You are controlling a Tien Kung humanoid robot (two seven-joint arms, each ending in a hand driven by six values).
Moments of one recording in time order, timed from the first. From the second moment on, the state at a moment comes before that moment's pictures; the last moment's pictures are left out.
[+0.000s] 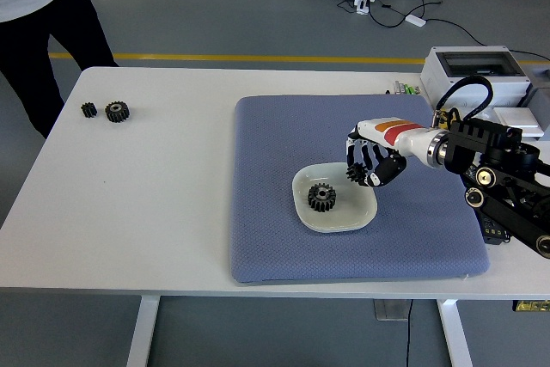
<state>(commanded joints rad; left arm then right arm) -0.12 0.00 -1.53 -0.18 1.36 0.21 0.10 0.98 -0.39 0.41 1.08 -1.61 0.13 -0.02</state>
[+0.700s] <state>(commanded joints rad) -0.13 0.00 -1.54 -0.18 1.37 0.22 0.10 1.12 -0.24 0.24 0.99 -1.67 0.21 -0.10</state>
